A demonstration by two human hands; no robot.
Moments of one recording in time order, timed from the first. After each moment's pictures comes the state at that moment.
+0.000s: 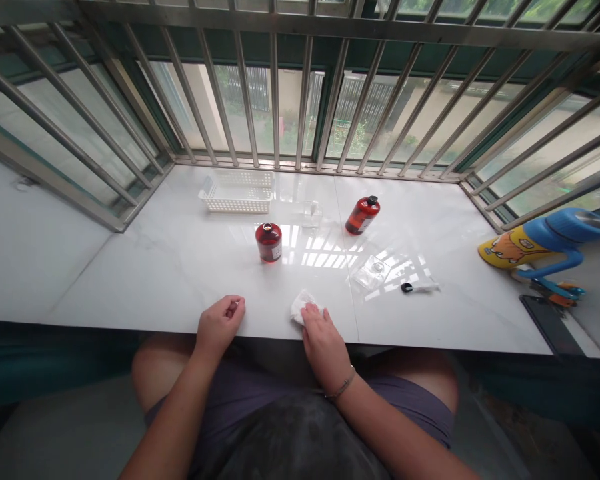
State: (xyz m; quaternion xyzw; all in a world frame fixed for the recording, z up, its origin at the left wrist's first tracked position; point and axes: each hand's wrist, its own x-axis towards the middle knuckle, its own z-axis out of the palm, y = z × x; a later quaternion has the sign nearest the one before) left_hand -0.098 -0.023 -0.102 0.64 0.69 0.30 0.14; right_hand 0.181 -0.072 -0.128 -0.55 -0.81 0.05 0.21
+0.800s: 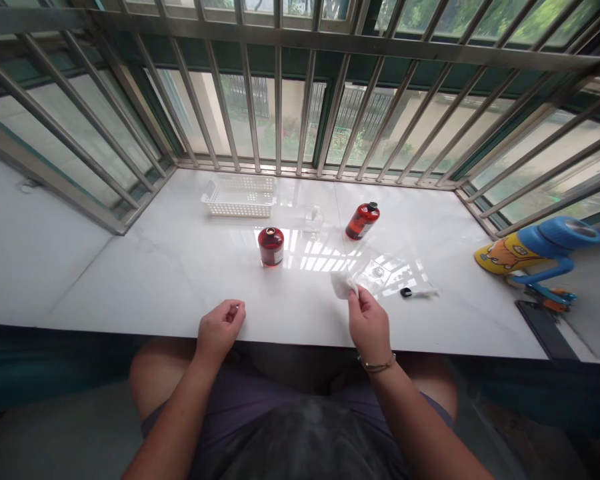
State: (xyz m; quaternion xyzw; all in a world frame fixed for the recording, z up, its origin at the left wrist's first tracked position) left_hand -0.100 -0.026 -0.102 0.64 0.68 0.33 0.14; right_hand 0.243 -0.022 -0.064 -0.68 -0.54 0.25 0.42
